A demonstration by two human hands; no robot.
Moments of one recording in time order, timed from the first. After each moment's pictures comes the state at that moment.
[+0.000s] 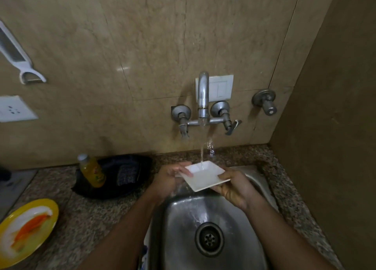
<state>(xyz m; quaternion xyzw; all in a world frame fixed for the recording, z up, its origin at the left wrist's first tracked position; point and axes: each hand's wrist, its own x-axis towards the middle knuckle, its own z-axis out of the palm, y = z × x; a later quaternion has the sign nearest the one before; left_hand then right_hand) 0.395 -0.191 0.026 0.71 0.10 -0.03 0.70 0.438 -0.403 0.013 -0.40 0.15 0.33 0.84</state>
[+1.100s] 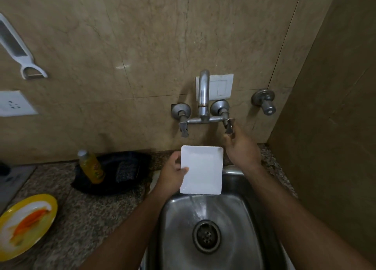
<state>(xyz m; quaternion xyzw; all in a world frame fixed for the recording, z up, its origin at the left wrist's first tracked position) 0.397 -0.212 0.033 0.78 0.16 0.02 0.60 0.485 -0.407 0.074 -0.94 -0.05 -0.11 0.33</state>
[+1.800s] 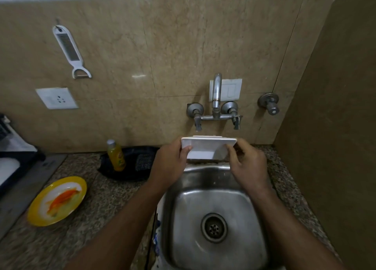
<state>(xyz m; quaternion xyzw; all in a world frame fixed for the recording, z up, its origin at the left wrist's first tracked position) 0.315 -0.198 0.119 0.91 0.06 0.24 0.32 0.357 -0.405 0.106 -0.85 -0.20 -0.22 0.44</state>
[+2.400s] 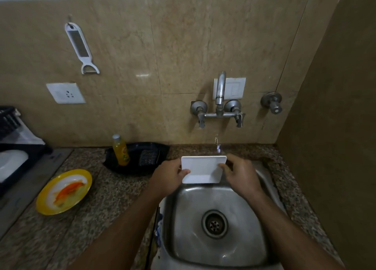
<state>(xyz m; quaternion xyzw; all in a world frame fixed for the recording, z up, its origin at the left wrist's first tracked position) 0.294 -0.176 0.065 0.95 0.07 0.05 0.31 0.357 -0.403 0.062 -0.91 -0.19 -0.07 0.36</state>
